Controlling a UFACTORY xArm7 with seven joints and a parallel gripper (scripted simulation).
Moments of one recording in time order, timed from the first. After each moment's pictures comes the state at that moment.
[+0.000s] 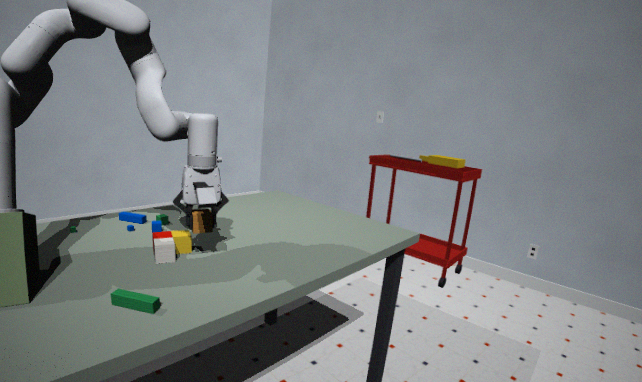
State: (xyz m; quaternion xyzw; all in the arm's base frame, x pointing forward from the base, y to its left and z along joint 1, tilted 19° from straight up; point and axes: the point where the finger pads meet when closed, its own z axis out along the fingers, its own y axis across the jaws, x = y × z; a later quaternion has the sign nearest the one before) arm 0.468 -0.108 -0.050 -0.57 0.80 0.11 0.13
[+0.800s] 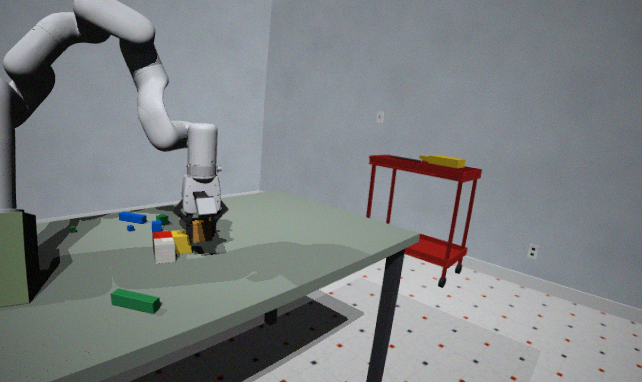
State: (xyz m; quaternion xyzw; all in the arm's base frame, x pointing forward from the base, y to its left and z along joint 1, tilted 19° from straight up) arm 0.470 -0.100 -0.073 -0.57 0.80 0.11 0.13
